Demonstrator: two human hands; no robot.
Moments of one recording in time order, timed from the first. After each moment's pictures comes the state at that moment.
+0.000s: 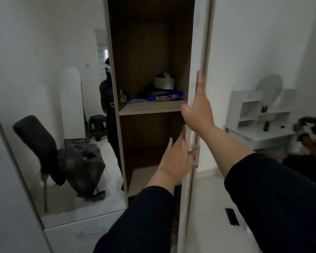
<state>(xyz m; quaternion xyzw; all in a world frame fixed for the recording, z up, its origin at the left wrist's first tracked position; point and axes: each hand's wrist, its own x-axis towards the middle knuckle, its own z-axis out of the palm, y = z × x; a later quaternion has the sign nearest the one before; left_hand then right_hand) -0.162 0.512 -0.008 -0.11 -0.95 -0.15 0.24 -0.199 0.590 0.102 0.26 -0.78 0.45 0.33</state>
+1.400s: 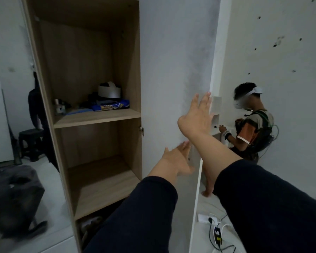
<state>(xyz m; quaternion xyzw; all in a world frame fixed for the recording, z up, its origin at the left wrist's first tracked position) -0.190 0.659 0.019 -0.25 -0.96 -0.07 0.01 -0.179 0.728 0.106 -0.07 -0.91 0.22 0.34</state>
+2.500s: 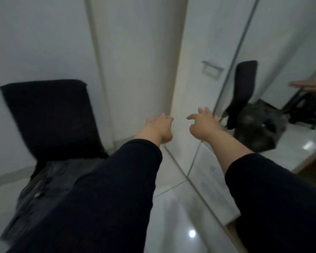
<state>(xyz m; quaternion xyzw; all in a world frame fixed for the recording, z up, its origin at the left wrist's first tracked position) 0.140 0.305 -0.080 0.61 -0.79 -0.10 0.01 -0.015 0.294 -0.074 0.72 -0.69 0.05 -0.05</state>
